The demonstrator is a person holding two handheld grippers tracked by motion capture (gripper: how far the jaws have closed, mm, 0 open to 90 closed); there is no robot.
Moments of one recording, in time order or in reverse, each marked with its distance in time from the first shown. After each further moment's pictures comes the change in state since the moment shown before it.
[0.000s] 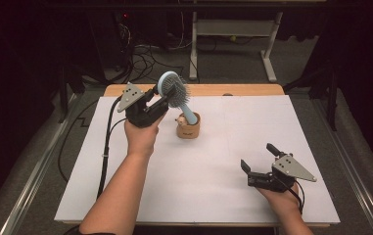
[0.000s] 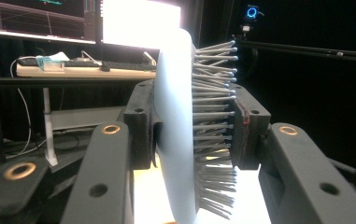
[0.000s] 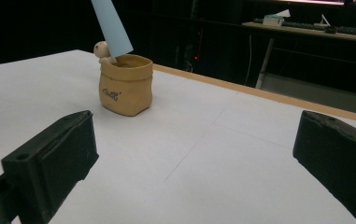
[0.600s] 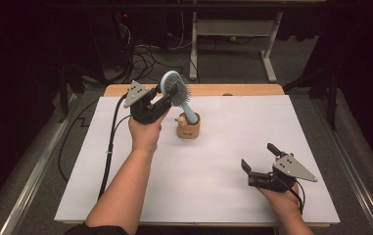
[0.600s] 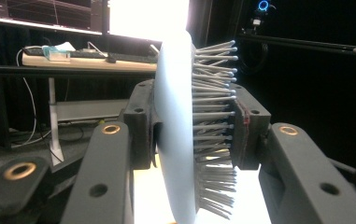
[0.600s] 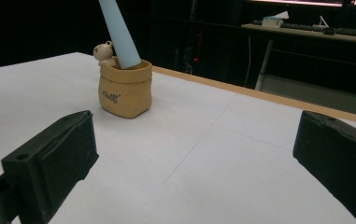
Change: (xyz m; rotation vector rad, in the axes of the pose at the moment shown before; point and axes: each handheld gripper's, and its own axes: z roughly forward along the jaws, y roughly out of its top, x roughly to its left) left arm 0.007 -0.008 0.018 0.024 0.028 -0.016; right arm -0.001 0.001 -0.001 -0.007 -0.003 0.004
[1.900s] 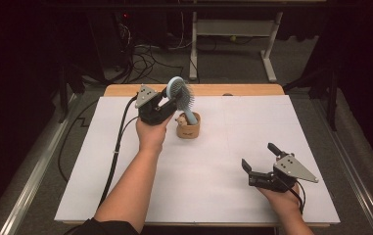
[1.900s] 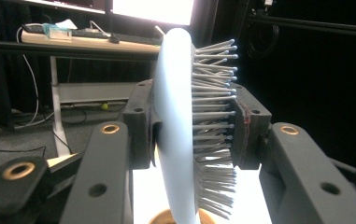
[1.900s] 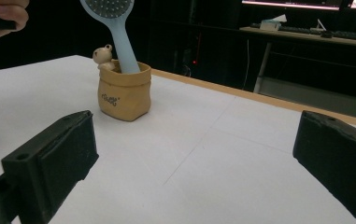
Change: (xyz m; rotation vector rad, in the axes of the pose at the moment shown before) left arm 0.004 -0.024 0.022 0.062 0.018 -0.023; right arm 0.000 0.001 -0.001 -0.012 -0.005 0.000
